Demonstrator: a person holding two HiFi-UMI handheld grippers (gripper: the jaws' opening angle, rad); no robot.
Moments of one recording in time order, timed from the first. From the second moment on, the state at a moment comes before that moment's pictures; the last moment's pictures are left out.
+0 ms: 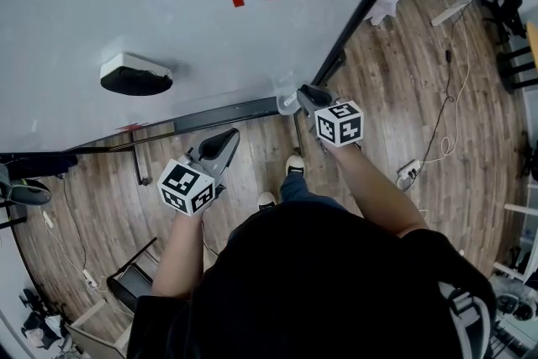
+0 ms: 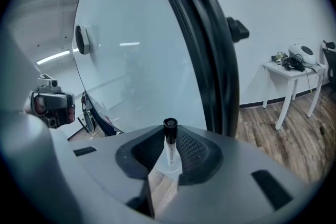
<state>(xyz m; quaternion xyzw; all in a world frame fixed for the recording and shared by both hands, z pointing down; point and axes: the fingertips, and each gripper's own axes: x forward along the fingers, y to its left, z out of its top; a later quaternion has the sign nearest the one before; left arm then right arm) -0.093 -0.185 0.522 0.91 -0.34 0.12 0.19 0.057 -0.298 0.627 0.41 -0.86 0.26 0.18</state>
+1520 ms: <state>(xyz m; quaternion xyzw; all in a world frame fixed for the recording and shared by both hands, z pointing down) -0.101 -0.142 0.470 0.93 -0.32 0.11 0.12 0.110 -0.181 0.504 0.45 -0.87 0.19 0.11</state>
